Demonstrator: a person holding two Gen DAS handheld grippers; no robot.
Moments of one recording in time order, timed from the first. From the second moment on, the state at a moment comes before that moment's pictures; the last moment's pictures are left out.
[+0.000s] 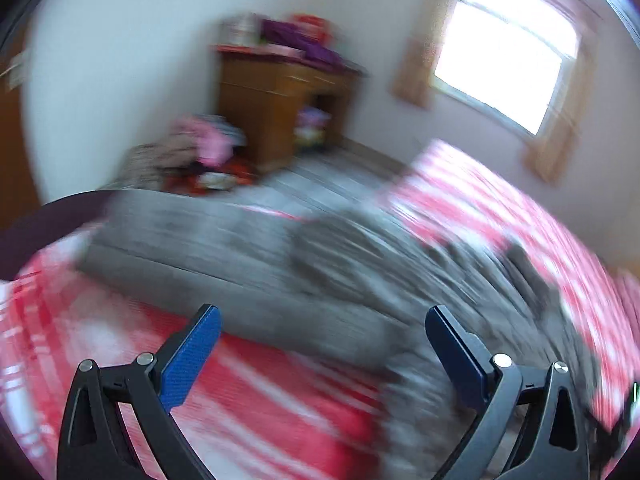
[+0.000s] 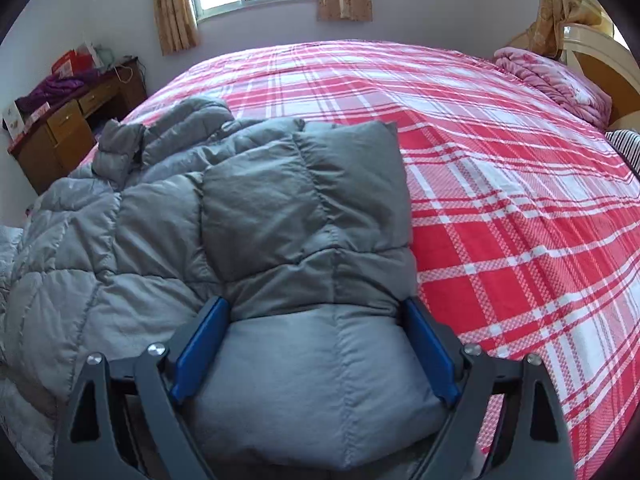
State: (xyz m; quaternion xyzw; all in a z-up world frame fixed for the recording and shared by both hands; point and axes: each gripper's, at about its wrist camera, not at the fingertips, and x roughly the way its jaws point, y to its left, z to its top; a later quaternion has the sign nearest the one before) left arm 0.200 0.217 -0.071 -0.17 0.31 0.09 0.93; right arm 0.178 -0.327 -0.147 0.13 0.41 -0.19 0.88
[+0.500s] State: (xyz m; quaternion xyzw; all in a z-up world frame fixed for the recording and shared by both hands) left arm 0.239 0.360 -0.152 -0.29 0.39 0.26 0.84; right arm 0.183 -0.319 -0.149 0.10 0.42 -0.21 0.88
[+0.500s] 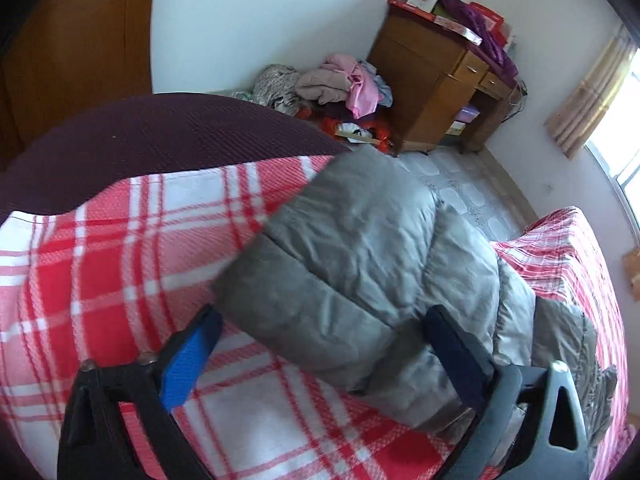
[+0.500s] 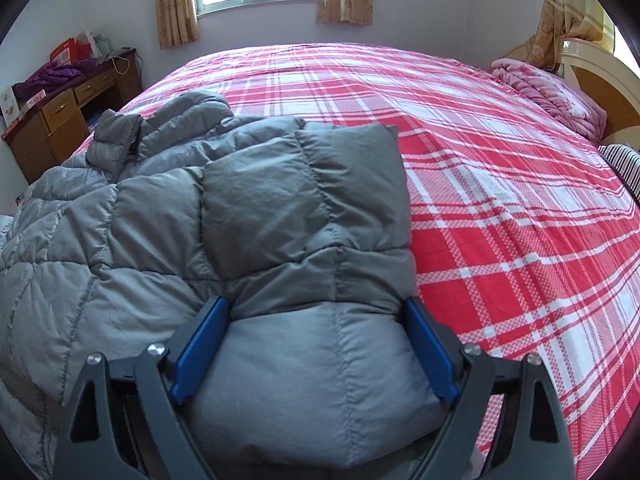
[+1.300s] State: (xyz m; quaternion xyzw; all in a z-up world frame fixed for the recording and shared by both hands) left arm 0.190 -0.092 0.008 0.06 0.22 -0.23 0.95; right arm 0.176 -0.327 -0.150 0.14 0.41 -0.19 0.88
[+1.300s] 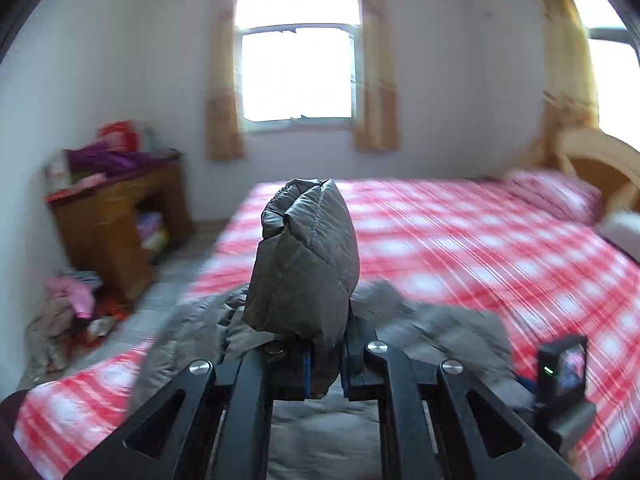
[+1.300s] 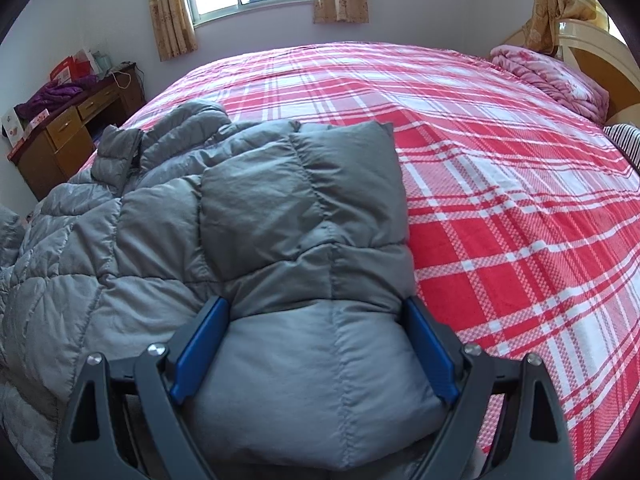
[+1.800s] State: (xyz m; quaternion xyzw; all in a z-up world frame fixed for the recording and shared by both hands) left arm 0.173 -0.172 -0.092 0.16 0.38 -0.26 0.87; right arm 0.169 -0.339 -0.149 0.19 0.39 -0.18 0.88
